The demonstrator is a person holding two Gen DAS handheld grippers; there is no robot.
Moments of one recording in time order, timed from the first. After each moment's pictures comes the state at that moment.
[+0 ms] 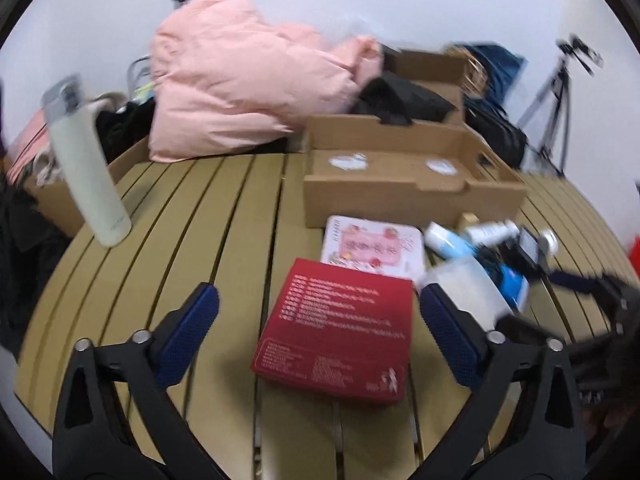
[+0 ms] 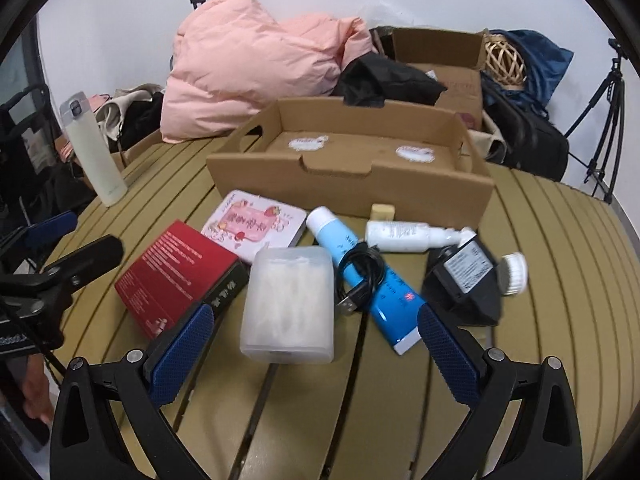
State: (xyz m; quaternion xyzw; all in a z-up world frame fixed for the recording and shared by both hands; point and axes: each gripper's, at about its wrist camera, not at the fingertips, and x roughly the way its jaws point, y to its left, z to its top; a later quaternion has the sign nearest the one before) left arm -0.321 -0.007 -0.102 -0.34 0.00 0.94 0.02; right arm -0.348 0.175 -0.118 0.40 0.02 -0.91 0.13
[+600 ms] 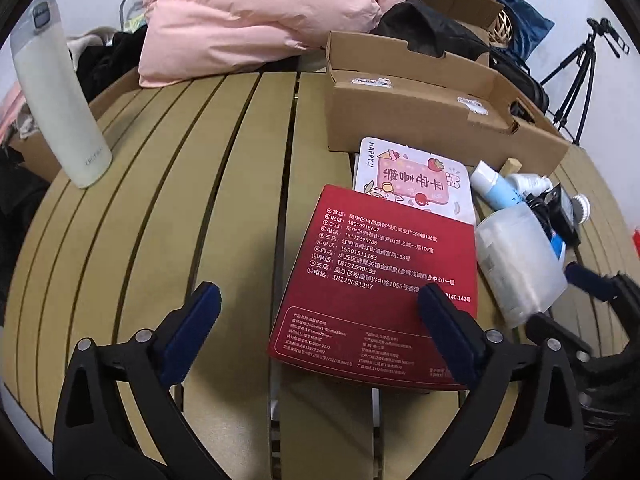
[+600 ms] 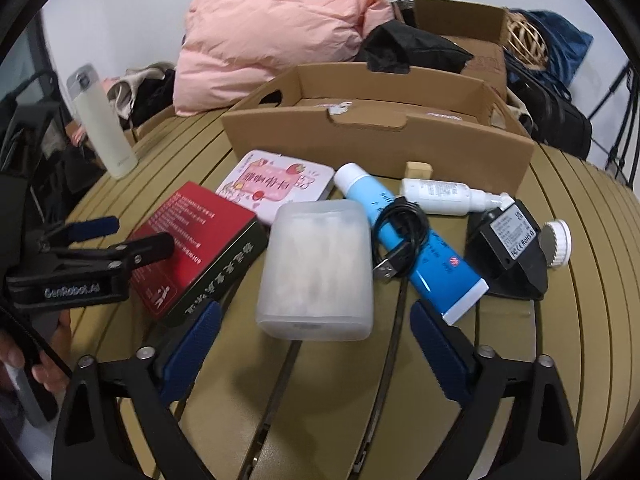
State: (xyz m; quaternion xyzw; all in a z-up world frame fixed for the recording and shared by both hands) left arm -0.353 -0.030 -0.151 -0.46 -0.02 0.89 0.03; right arm -0.347 0.159 -0.147 0.43 0.03 -0.89 0.16
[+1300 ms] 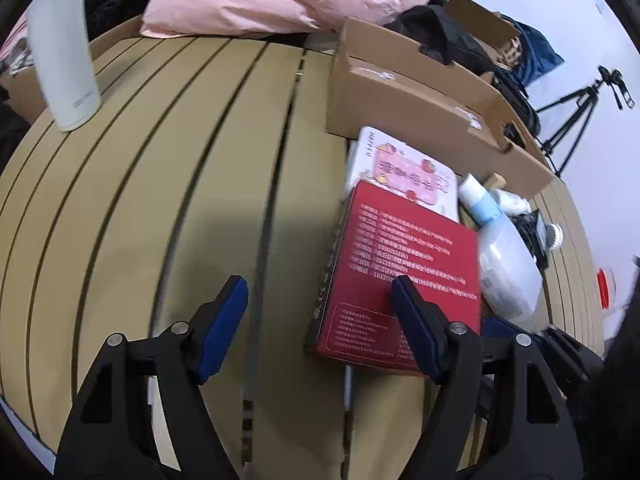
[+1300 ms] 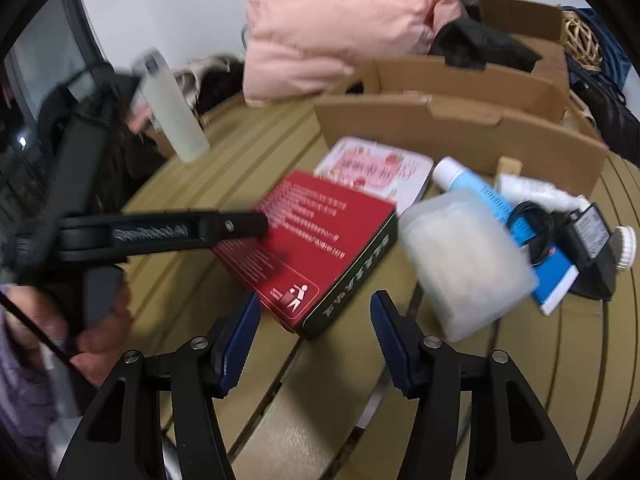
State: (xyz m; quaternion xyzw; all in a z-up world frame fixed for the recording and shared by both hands) left arm -0.360 -0.043 -0.157 -0.50 -0.12 0.86 0.06; right arm -0.338 0.129 -0.149 0.44 0.00 -0.86 0.27
